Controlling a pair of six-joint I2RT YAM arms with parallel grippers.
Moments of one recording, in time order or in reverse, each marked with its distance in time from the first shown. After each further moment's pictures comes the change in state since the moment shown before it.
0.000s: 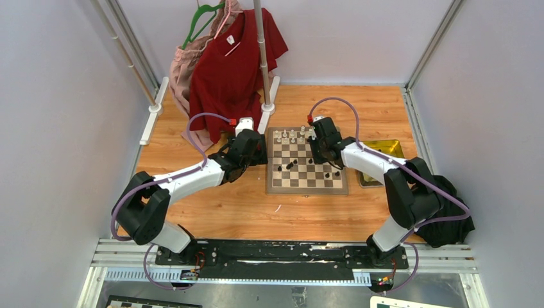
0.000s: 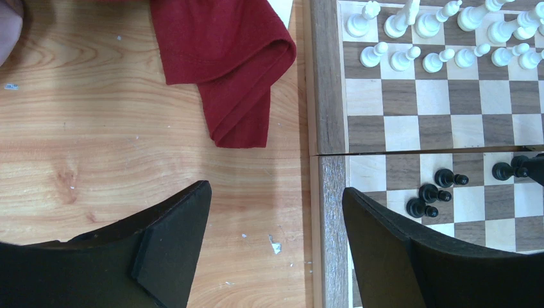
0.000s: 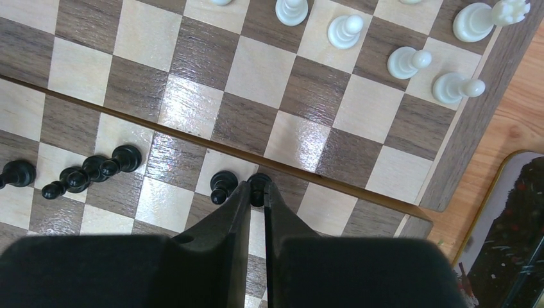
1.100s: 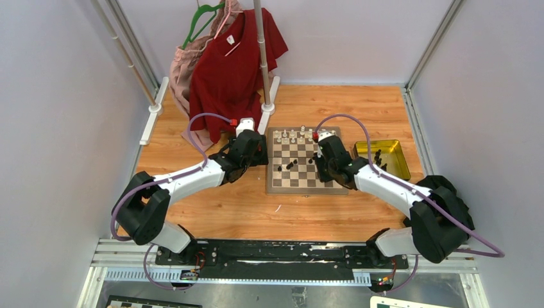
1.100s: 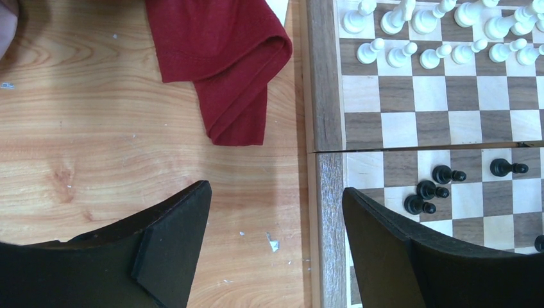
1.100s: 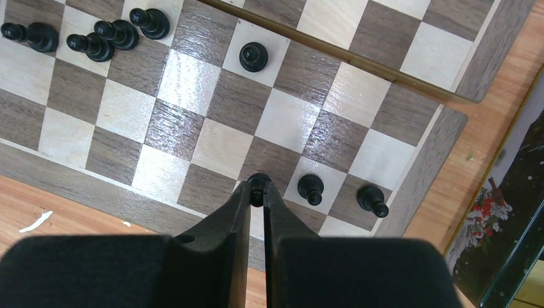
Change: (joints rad) left arm -0.008 0.000 0.000 -0.002 -0.002 -0.001; right arm 0.079 -0.289 -0.239 -0.027 0.011 0.033
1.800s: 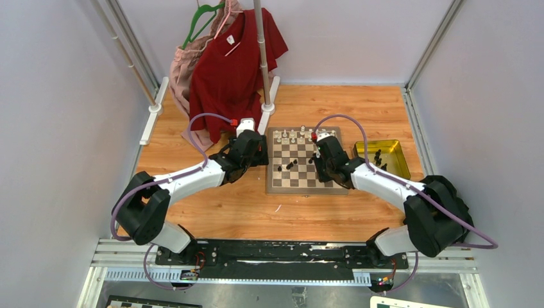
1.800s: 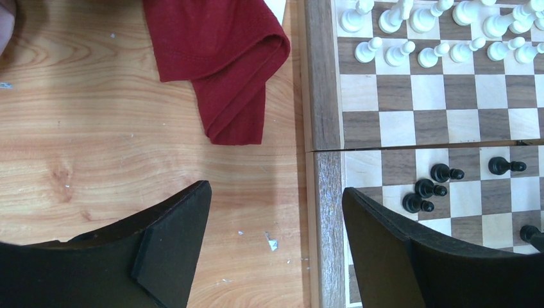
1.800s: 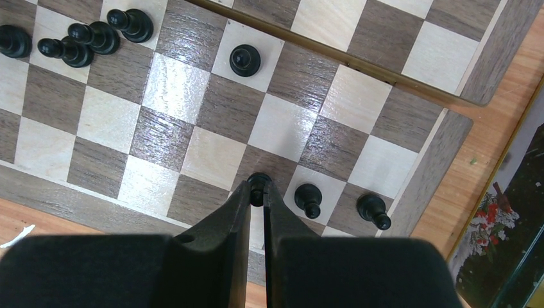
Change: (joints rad) left arm -0.004 0.000 0.000 0.000 0.000 0.000; right arm 0.002 0.045 -0.004 0.025 0.017 0.003
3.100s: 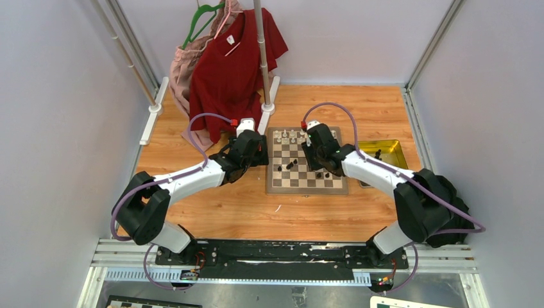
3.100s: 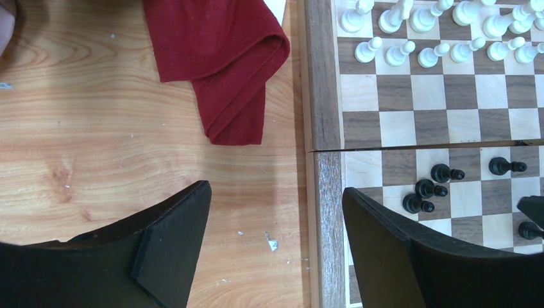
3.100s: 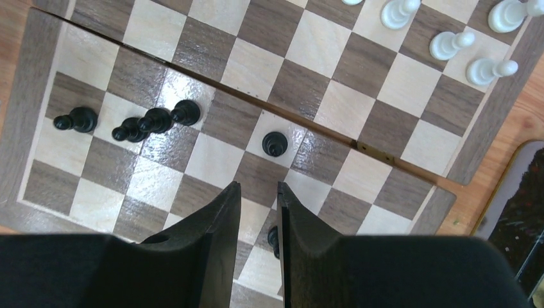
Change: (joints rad) left arm -0.001 0.000 0.000 0.000 -0.001 0.000; right arm 0.022 0.112 0.177 -0.019 0.006 -0.034
